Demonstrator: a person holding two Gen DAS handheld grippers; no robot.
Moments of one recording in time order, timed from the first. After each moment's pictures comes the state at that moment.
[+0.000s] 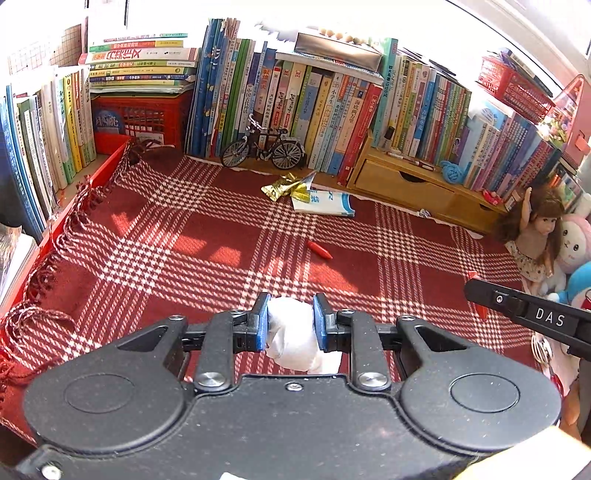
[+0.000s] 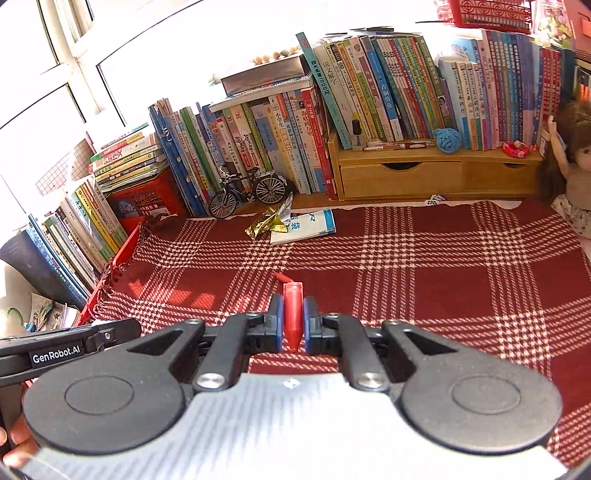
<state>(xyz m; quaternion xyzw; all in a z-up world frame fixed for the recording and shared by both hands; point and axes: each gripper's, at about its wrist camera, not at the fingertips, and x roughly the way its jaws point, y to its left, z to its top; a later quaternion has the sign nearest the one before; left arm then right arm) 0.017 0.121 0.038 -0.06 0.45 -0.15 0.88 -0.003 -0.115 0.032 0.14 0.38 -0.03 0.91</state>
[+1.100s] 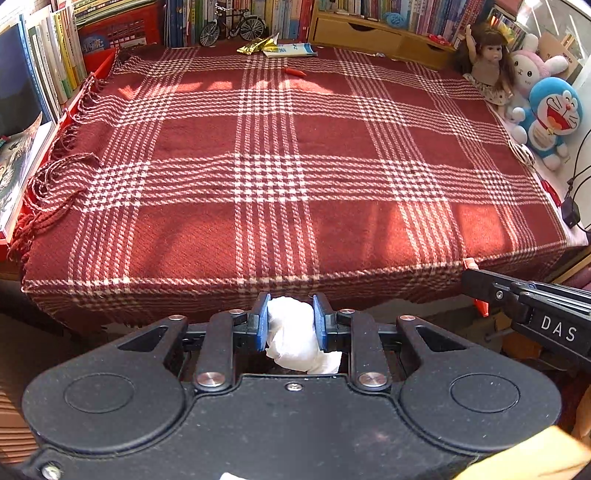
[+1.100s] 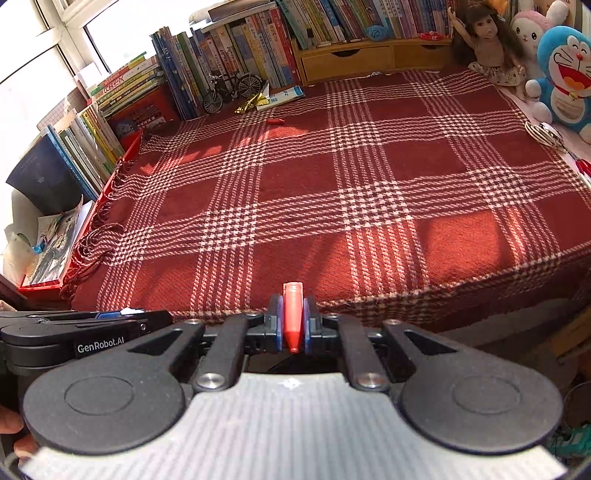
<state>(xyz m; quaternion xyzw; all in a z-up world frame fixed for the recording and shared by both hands) -0.191 0.181 -0.033 0.06 0.53 -0.21 0.82 -0.240 0.003 -0.021 0.19 0.45 -0.09 0.87</state>
